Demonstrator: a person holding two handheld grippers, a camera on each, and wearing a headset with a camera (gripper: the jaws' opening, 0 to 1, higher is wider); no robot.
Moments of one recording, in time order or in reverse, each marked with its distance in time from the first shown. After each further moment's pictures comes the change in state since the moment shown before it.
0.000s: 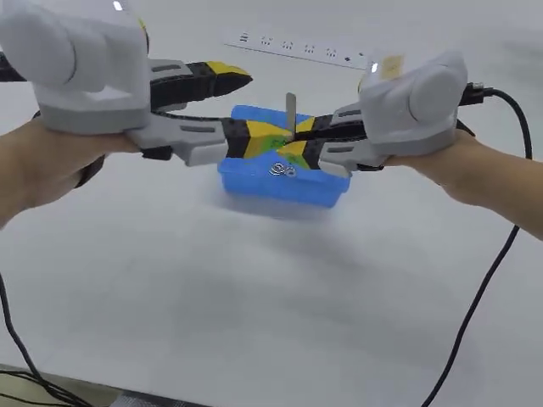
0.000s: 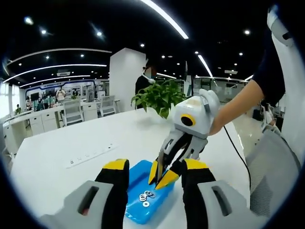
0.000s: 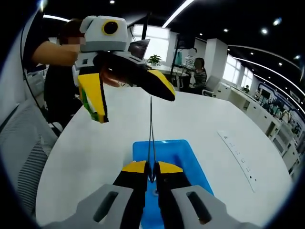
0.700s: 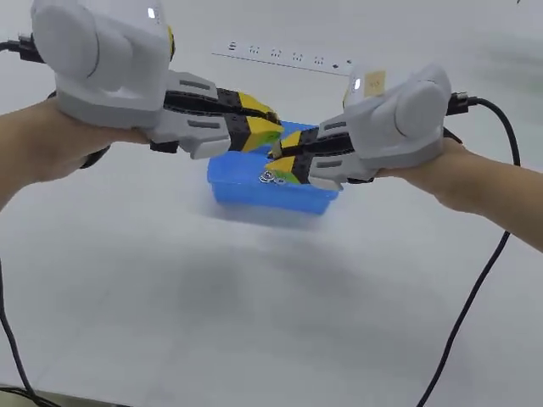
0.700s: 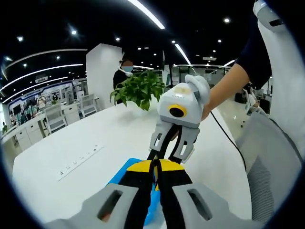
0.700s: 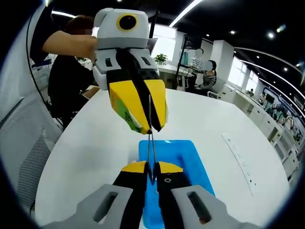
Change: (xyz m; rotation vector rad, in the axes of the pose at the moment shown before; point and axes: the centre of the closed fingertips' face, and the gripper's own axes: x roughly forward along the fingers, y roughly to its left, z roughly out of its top) left arm 0.011 -0.036 -0.005 0.149 0.084 -0.179; right arm -0.002 0.010 0.000 -0.049 0.015 0.035
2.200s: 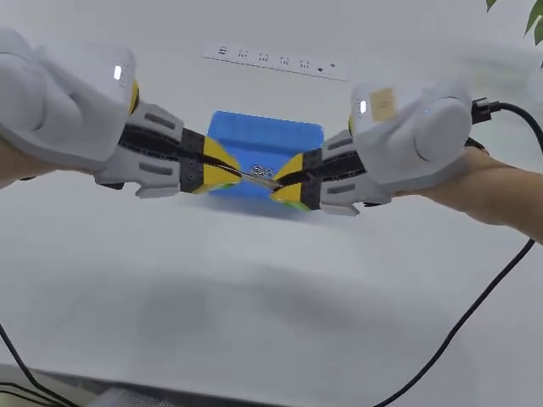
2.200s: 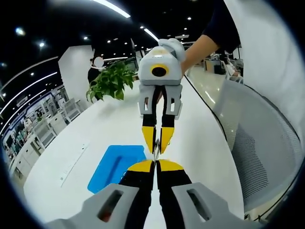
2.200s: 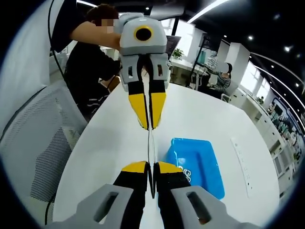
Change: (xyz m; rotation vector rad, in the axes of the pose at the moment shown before) left arm -0.039 -0.041 -0.046 0.193 0.150 -0.145; right arm -0.036 0.065 0.005 -0.117 0.092 0.079
